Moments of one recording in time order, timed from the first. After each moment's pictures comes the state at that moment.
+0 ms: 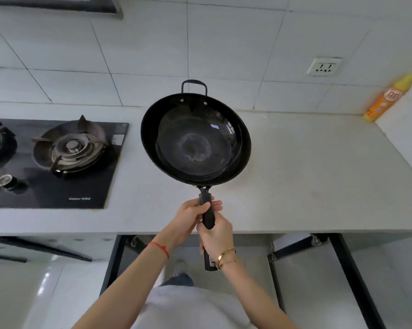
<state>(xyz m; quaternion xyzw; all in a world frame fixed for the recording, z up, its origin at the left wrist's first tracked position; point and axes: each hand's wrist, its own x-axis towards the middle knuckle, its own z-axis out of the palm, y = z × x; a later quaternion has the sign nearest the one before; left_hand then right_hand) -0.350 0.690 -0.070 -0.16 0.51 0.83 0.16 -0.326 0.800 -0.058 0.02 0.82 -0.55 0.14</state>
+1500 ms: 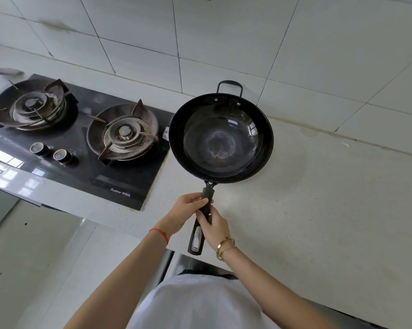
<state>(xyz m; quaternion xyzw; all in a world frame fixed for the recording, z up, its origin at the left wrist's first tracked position) -0.423 0.544 -0.101 -0.33 0.63 0.69 0.13 -0.447 0.668 -0.126 -0.10 0.82 -0.46 0.33</state>
